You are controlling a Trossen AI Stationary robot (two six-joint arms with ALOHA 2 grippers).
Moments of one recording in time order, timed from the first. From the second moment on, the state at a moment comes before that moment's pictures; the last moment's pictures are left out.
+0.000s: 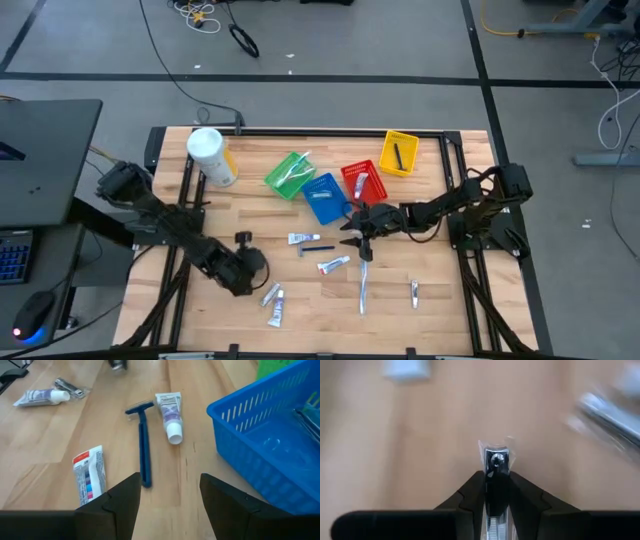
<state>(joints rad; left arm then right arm) -0.68 1.49 0.59 -0.27 -0.49 -0.63 0.08 1.68 0.53 0.59 -0.03 0.15</state>
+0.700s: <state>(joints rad) -0.05 1.51 0.86 0.09 -0.23 0.09 0.14 1.68 0.53 0.56 0.03 0.19</state>
